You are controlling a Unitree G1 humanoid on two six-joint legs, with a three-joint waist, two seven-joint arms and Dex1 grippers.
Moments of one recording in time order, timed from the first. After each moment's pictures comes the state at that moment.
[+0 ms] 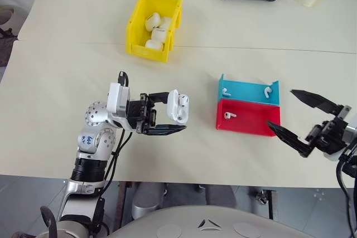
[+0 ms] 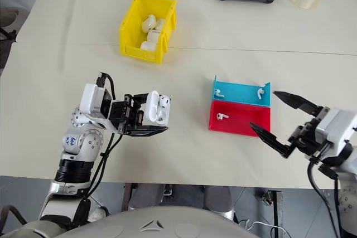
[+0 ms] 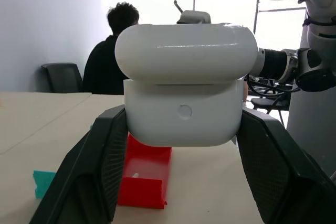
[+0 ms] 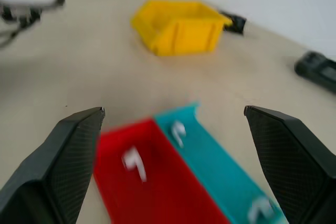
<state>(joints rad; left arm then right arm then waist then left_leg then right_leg) -0.29 0.32 -0.04 -0.06 -0.63 0.04 -1.33 0.37 -0.70 -0.57 -0.36 0.58 -0.02 1.07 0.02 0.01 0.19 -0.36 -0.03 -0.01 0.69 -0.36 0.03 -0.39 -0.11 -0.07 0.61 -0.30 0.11</state>
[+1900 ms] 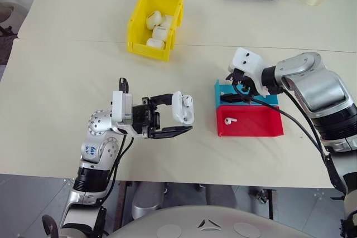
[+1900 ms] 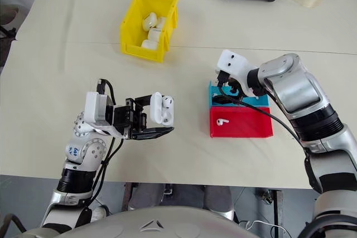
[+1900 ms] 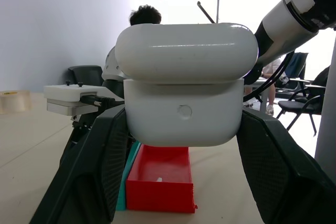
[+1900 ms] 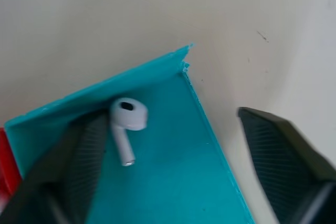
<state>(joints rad) -0.20 0.31 -0.07 -0.16 -0.61 -0.01 -1.20 -0.78 -0.80 0.43 0.00 0.15 0.79 1.05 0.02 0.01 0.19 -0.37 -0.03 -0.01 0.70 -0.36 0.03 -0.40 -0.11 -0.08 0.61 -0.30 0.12</state>
